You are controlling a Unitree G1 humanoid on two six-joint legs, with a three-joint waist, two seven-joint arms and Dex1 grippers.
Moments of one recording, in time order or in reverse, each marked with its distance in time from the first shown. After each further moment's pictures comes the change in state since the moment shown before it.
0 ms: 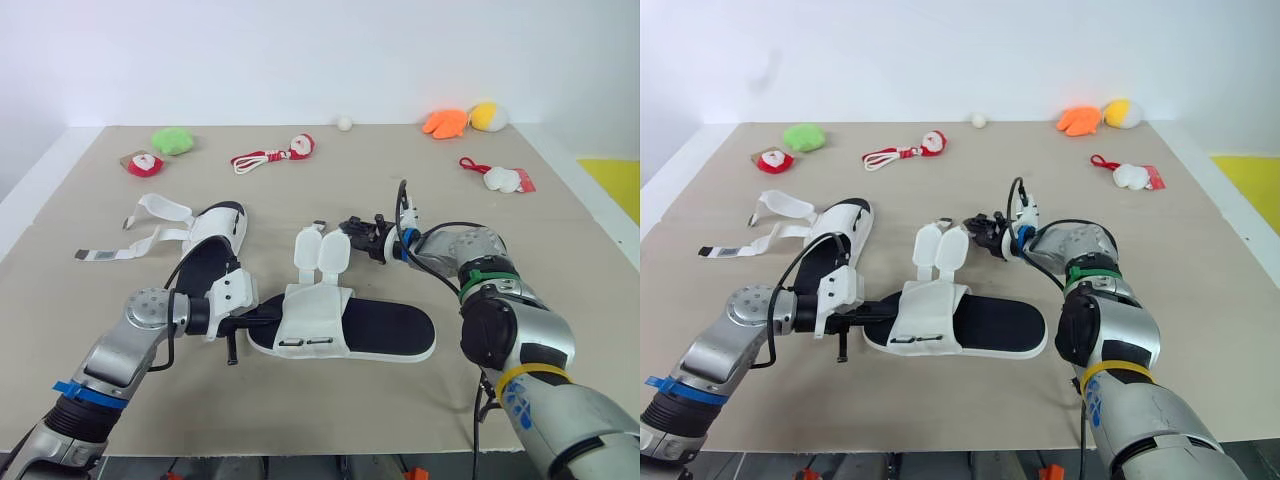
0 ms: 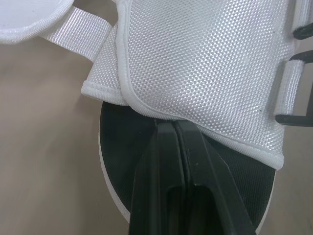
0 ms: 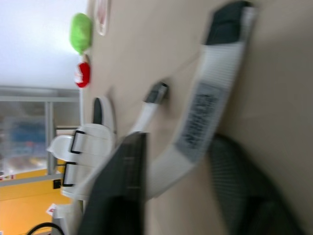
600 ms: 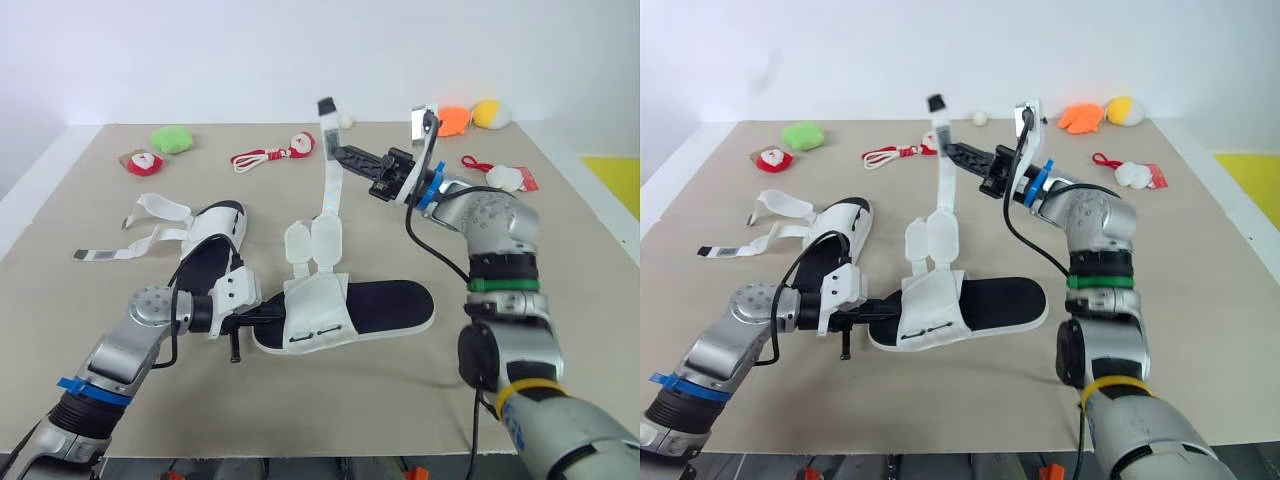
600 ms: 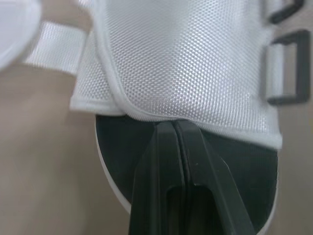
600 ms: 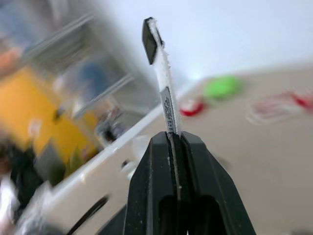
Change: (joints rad) left arm -0.015 -0.007 -0.011 0.009 0.001 -0.001 -0.003; right arm 0.187 -0.016 0.327 -0.987 -0.011 -0.137 0.493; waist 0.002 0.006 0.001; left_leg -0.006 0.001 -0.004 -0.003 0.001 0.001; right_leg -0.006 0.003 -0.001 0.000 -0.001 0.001
